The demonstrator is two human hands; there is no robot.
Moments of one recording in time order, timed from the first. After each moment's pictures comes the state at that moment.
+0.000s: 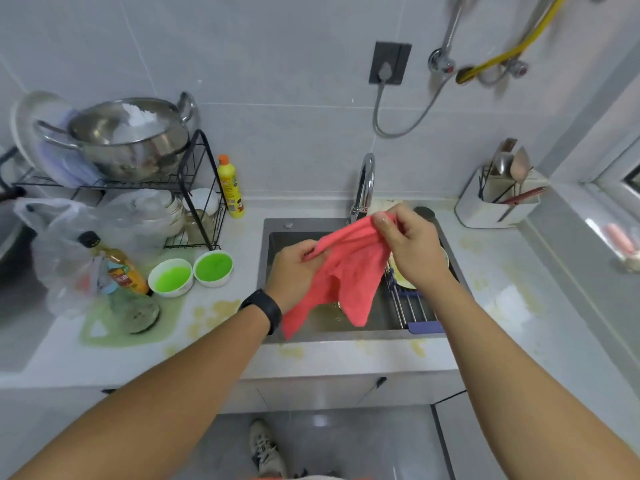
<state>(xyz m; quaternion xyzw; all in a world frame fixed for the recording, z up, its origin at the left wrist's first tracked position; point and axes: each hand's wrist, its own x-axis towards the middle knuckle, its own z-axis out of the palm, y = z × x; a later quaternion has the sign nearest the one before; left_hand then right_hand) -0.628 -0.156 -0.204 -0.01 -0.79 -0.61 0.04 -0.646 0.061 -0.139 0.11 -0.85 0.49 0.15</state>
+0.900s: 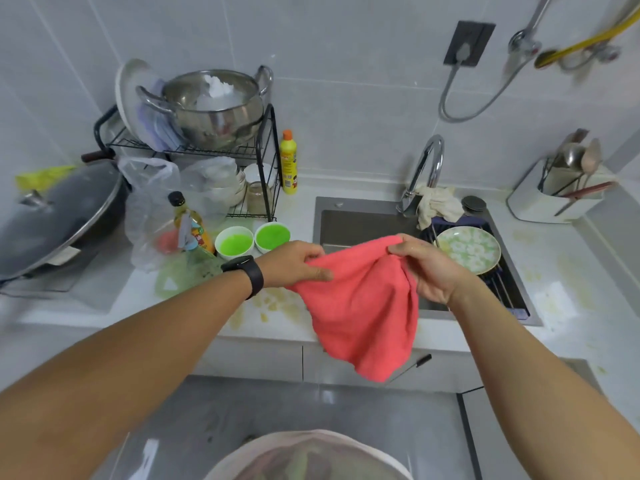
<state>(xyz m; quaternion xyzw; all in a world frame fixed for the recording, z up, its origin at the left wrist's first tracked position) -0.582 -0.315 -0.210 -0.13 -0.87 -0.43 -0.17 -0.600 -0.025 -0.189 0.00 -0.54 0.77 -0.33</state>
